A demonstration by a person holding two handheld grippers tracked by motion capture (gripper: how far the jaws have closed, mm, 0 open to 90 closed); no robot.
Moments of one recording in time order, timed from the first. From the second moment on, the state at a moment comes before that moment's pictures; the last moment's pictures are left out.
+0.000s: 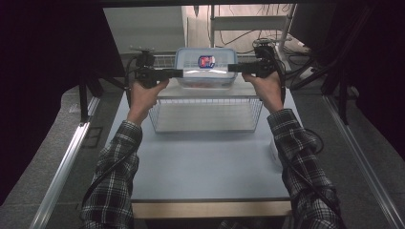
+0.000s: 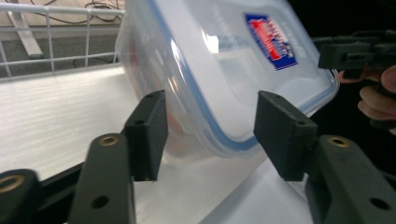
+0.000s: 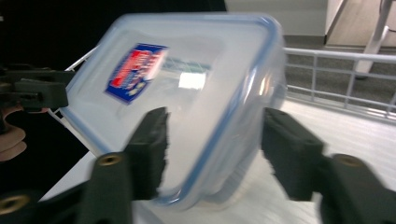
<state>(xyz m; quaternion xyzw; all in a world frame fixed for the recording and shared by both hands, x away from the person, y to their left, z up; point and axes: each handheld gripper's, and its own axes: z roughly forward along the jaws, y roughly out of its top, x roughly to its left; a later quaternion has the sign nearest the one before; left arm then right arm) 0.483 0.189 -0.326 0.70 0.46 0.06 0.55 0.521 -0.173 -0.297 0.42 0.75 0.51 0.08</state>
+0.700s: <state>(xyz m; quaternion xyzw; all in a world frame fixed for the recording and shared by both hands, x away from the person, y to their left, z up) 0.456 0.186 -0.317 0.73 0.40 0.15 0.54 0.495 -0.163 -0.290 0.35 0.77 0.51 0.17</state>
